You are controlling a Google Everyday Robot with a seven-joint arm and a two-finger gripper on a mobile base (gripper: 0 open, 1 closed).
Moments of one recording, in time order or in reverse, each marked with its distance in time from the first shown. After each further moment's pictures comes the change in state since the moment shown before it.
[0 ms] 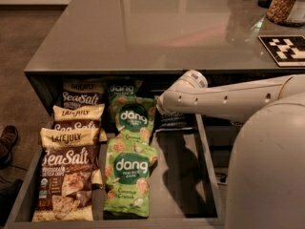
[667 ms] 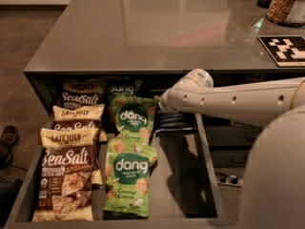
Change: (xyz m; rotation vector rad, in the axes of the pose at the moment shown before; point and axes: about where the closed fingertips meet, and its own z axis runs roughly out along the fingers) arm -0.004 -0.004 -0.016 -0.001 -0.033 0.011
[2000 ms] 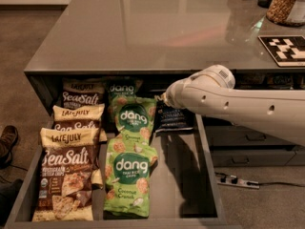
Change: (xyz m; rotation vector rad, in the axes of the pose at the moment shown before) arm -0.024 -0.006 -0.078 0.004 -0.164 0.013
